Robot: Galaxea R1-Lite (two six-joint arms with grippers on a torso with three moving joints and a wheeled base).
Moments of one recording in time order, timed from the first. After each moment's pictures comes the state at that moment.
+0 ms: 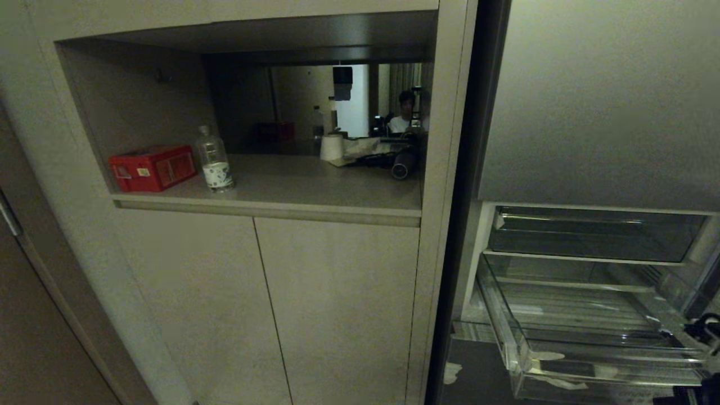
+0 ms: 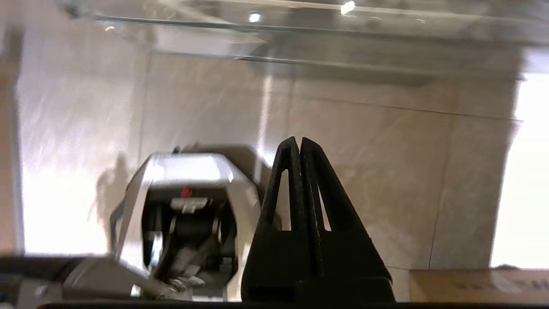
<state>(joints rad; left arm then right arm) -0.01 0.00 -0.04 0.10 0.01 -0.01 -0.47 1.50 -0.33 -0.11 0.31 -0.30</state>
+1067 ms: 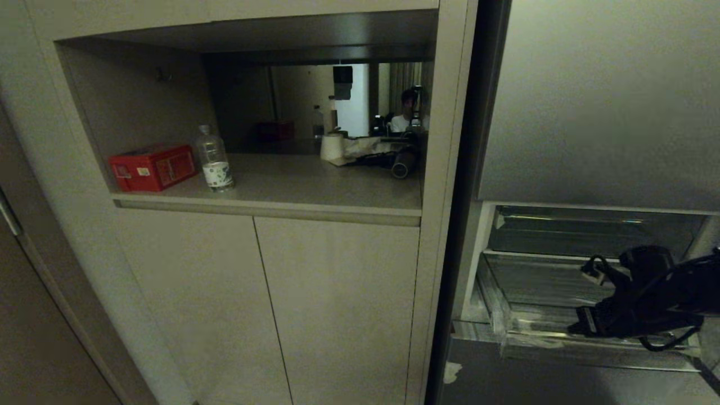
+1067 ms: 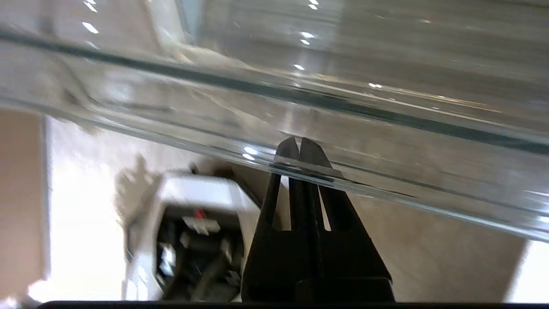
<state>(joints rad) -0.01 0.00 -0.04 0.09 0.01 -0.01 -0.25 2.11 -0.92 -0.11 0.31 -0.15</state>
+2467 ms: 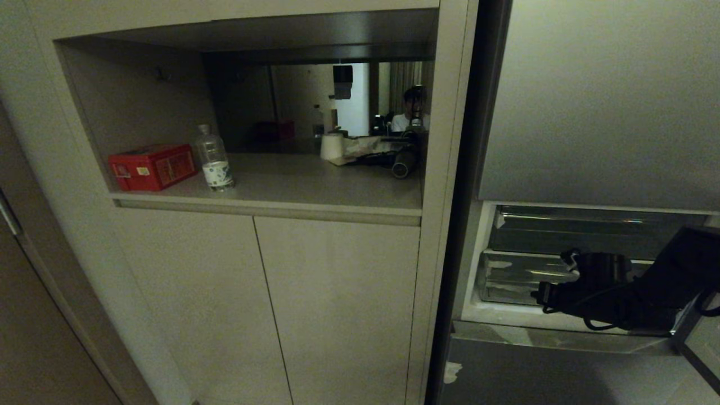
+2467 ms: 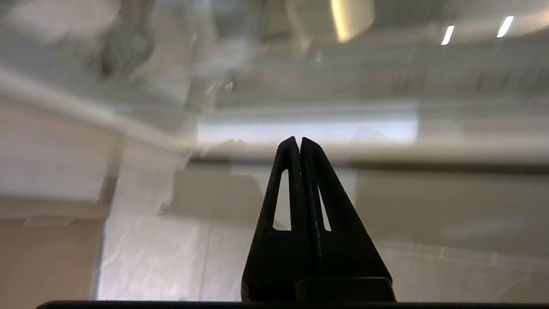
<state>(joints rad) -0.01 0.00 -0.04 0.09 0.01 -0.01 -0.20 2.46 -1.06 -0.72 0.30 0.19</state>
